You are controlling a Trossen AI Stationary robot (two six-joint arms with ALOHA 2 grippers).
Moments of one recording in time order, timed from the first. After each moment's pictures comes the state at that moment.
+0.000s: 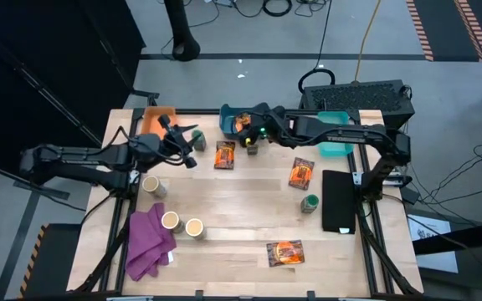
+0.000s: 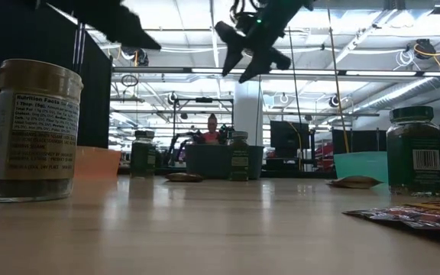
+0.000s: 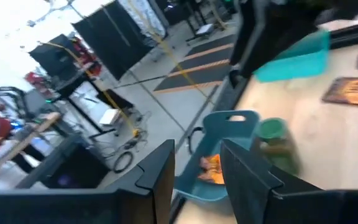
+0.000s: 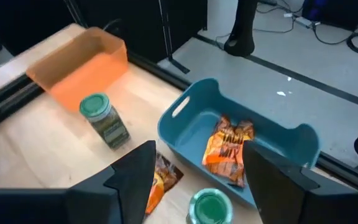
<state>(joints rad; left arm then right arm) 0.10 0.90 0.64 0.09 -0.60 0.43 -0.21 1.72 1.50 -0.47 0.50 0.54</state>
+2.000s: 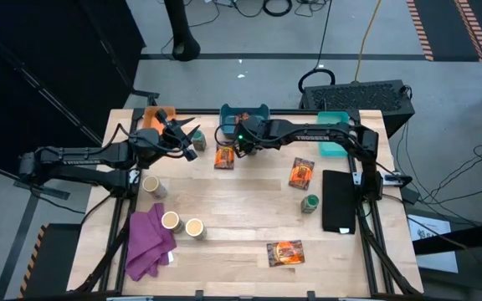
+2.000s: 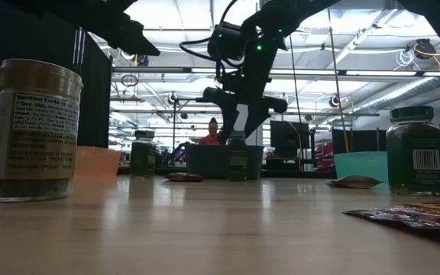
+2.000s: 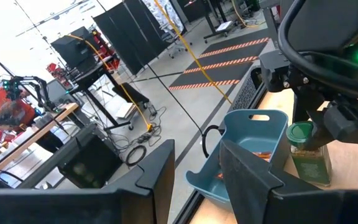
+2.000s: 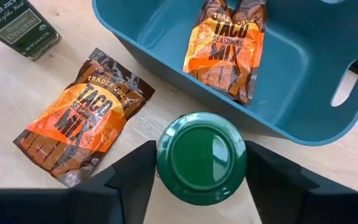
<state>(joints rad) 0.17 0.90 0.63 0.12 -0.60 0.43 -0.26 2.01 1.59 -0.71 0.36 0.70</state>
